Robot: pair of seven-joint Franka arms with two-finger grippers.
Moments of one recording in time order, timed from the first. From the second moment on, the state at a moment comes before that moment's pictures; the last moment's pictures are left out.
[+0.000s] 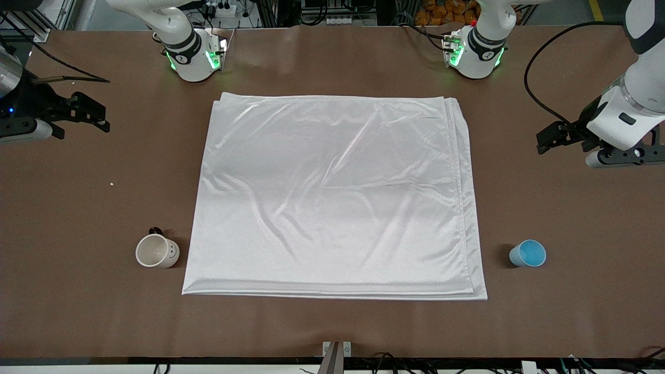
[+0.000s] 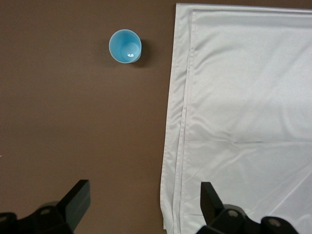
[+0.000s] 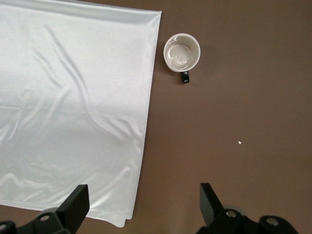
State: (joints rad) left arm -0.01 0.02 -0.10 -1.66 0.02 1.65 -0.16; right arm 0.16 -0.05 -0.11 -1.62 0.03 1.54 -0.08
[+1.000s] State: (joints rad) left arm 0.01 0.08 -0.09 -1.62 0.02 1.66 -0.16; right arm 0.14 -0.03 -0.12 -1.62 0.04 1.53 -0.08
